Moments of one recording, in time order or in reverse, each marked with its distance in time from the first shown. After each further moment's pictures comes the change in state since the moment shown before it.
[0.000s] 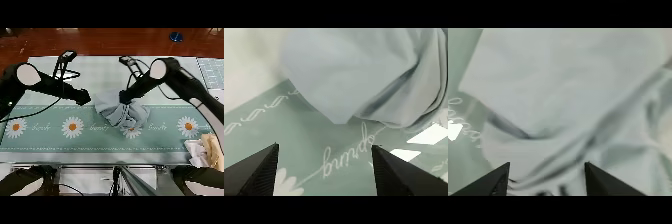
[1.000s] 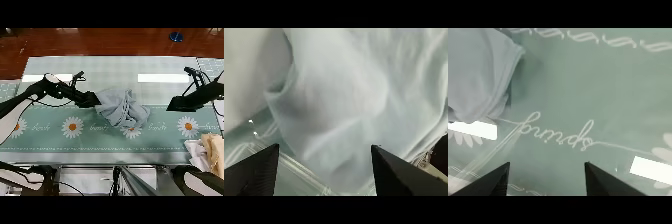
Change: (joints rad) left arm 0.170 -0.535 0.029 -0.569 -0.066 0.267; right arm -0.581 0.264 -0.364 0.059 0.209 -0.065
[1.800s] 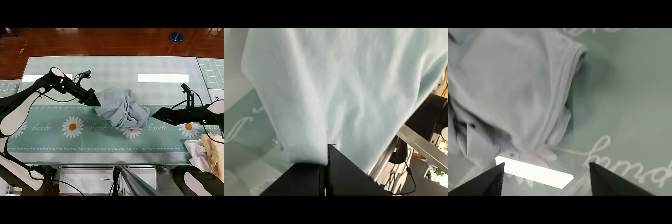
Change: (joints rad) left arm -0.013 -0.126 0.187 -0.001 -0.248 -0.034; right arm -0.005 0.177 -0.425 0.402 -0.362 -0.077
